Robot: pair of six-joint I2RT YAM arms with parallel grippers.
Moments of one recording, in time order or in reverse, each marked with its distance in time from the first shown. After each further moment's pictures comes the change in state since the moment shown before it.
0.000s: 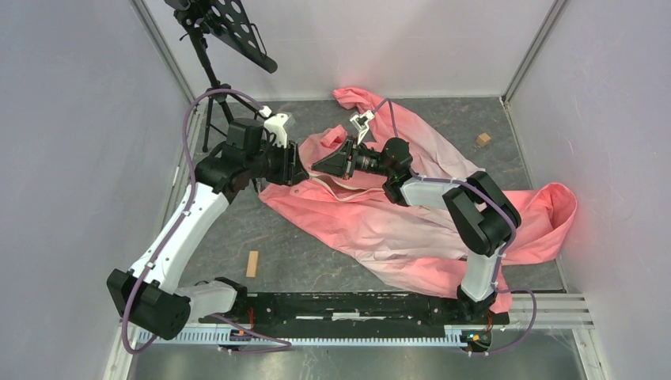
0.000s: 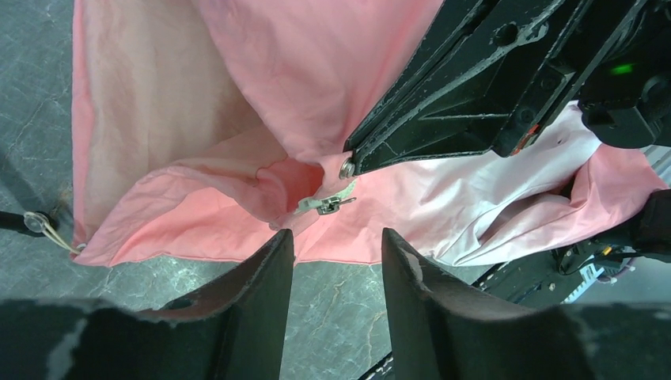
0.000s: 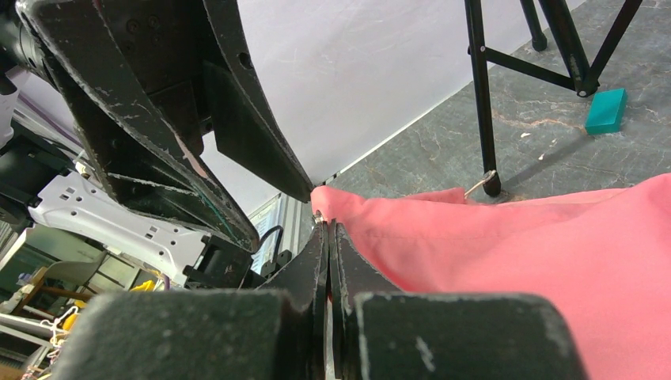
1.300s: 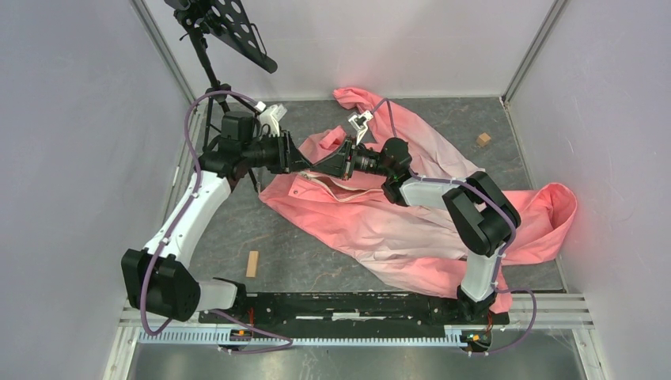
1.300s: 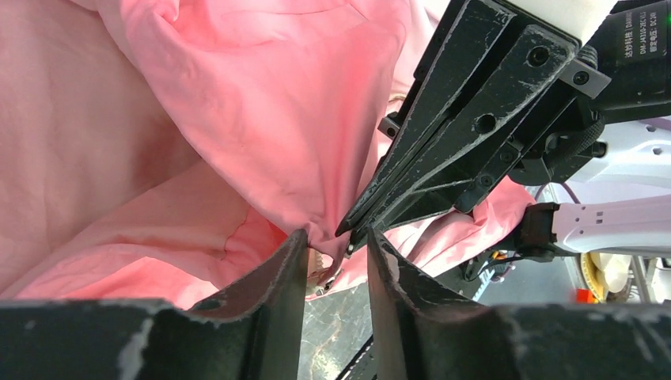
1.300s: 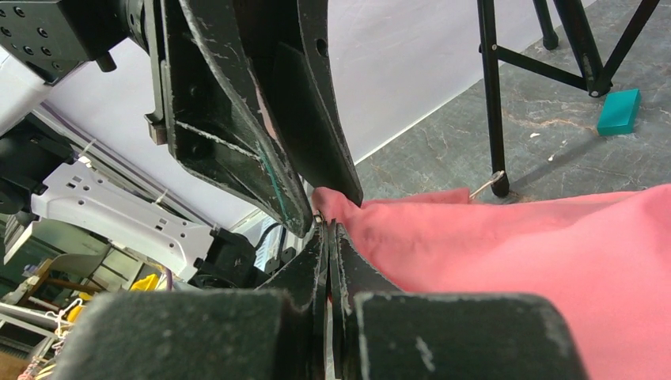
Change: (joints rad) left arm 0.146 0.105 -0.049 0.206 0.342 -0.144; right arm 0.006 0.000 0.006 0.000 -0.011 0.000
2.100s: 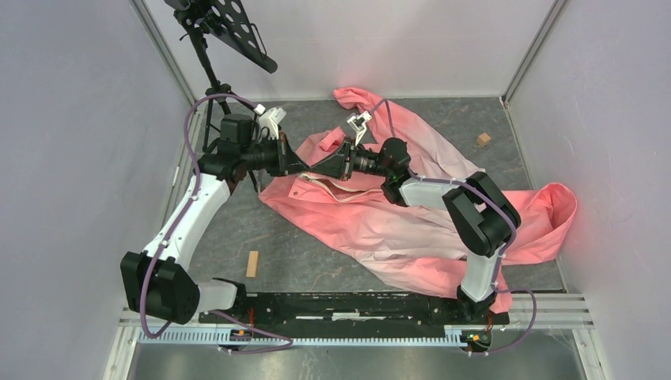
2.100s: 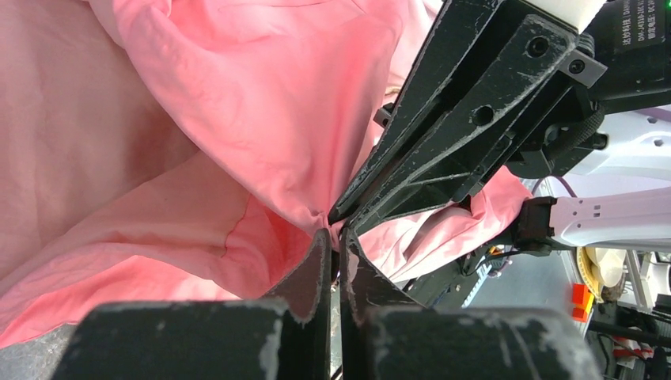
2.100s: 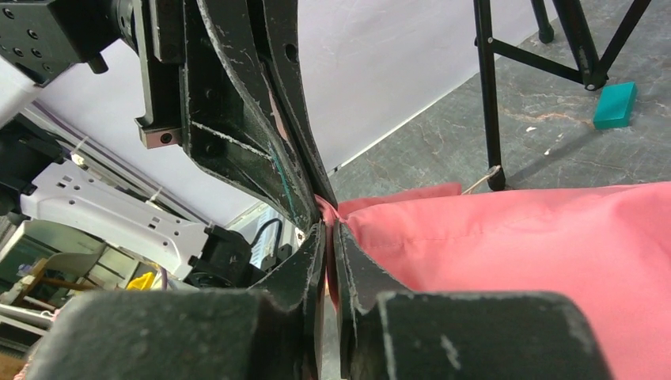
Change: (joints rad) left arm 0.006 -0.019 -0.031 0.005 0.019 0.000; right arm 0.004 0.000 0.000 -0.017 0.000 -0.007
